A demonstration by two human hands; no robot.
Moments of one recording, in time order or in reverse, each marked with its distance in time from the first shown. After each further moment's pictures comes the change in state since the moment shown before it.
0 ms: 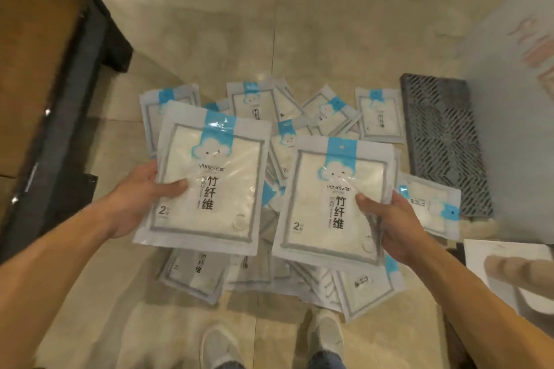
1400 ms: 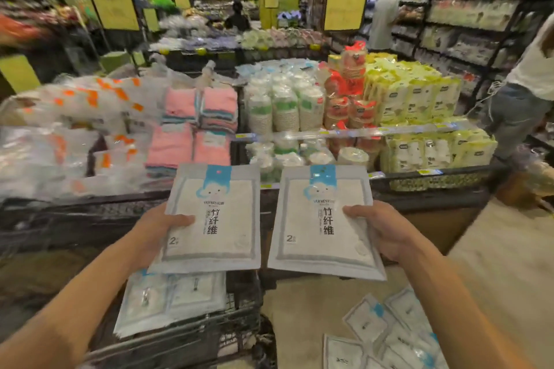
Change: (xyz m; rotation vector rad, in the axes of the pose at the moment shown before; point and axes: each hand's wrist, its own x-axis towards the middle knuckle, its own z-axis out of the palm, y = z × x) left_hand -0.919 -0.012 0.100 -0.848 1.291 0.388; right_hand -0.685 -0.288 0.247 -0.754 -1.438 -0.099
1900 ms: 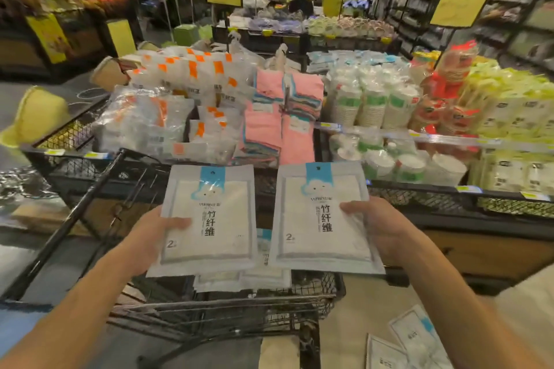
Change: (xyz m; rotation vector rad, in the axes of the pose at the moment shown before) left_hand -0.049 -0.056 -0.261 -0.110 0.237 -0.020; right_hand 0.030 0.072 0.253 -0.142 -0.156 0.119
